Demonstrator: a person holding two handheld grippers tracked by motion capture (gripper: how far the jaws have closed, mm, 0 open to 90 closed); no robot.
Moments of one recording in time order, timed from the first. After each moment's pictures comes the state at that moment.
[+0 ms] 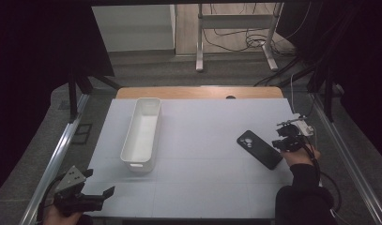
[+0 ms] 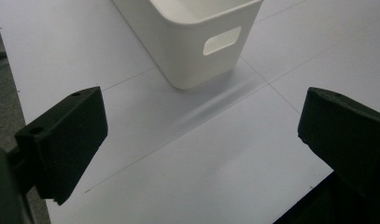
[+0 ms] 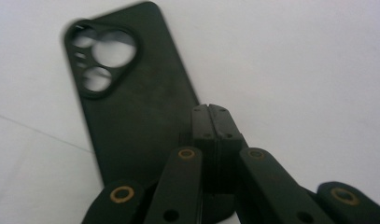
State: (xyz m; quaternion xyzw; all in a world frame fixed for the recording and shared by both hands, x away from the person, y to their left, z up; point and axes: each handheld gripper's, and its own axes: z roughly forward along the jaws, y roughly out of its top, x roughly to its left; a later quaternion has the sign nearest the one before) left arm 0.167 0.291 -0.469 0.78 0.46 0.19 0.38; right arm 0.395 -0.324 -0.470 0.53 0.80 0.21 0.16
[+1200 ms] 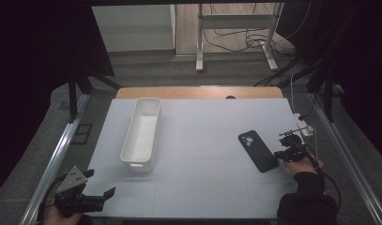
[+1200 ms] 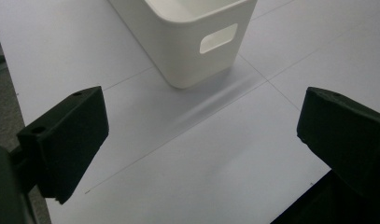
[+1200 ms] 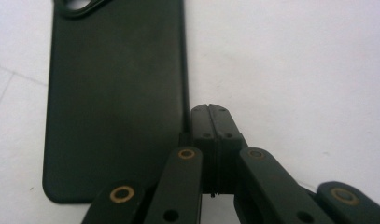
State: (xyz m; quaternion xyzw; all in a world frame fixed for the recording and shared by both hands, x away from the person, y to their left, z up) left arm 0.166 0.289 -0.468 0.79 0.45 0.19 0.37; right arm 0.376 -0.337 -0.494 0.54 0.81 0.20 0.12
